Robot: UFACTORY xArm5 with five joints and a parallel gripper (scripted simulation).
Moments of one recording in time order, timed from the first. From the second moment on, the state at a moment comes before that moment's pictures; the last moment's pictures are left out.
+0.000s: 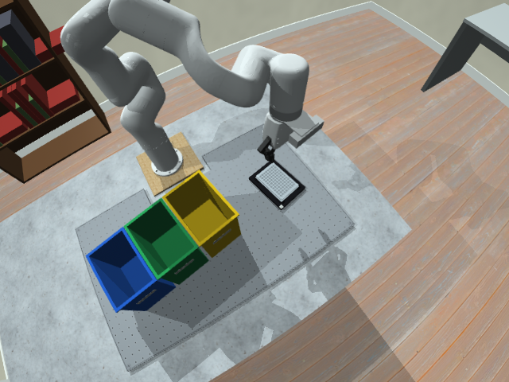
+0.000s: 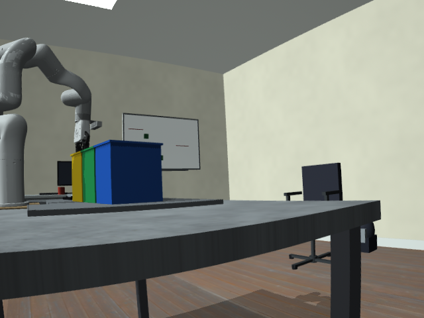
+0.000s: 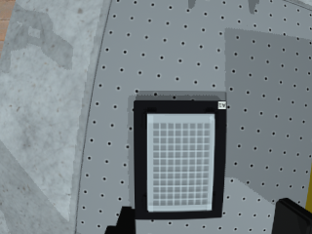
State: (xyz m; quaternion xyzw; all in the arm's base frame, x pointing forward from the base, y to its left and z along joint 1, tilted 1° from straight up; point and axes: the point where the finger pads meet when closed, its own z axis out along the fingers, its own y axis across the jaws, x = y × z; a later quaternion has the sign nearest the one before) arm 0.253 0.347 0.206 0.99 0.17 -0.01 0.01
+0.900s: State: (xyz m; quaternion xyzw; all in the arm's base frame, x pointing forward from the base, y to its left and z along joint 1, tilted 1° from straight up) arm 0.253 0.346 0.165 0.99 0.17 -0.01 0.01
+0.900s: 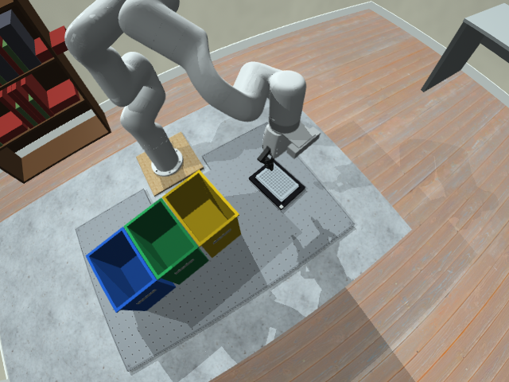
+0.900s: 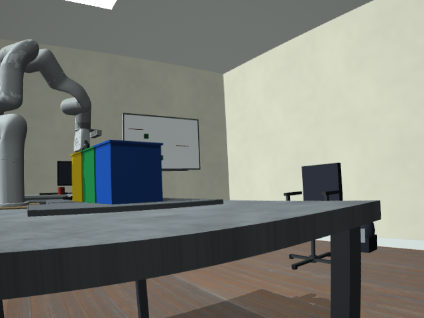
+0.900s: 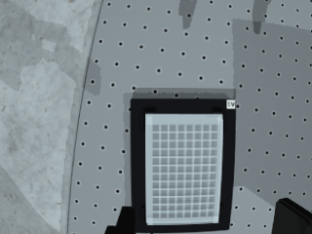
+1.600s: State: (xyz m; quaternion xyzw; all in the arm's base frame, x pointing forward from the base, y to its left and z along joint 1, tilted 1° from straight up) arm 0.253 0.345 0.136 0.99 0.17 -0.01 0.01
